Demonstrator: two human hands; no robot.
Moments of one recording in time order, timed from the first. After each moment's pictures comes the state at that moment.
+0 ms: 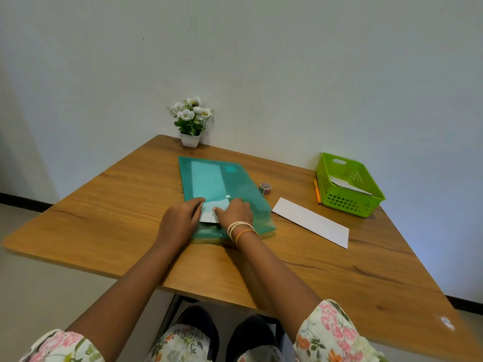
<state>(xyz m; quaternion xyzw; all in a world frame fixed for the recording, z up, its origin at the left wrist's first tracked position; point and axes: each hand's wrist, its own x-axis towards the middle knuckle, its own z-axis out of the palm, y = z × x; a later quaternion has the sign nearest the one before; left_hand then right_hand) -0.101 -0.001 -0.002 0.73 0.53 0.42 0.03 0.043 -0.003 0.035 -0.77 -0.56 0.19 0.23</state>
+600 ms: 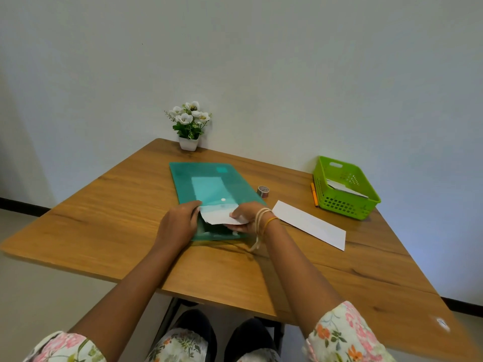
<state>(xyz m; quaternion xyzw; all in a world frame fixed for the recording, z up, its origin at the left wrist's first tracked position) -0.099 0.001 -0.005 0.72 0.56 0.41 0.06 0.082 0.000 0.069 -0.67 -0.35 0.57 0.32</state>
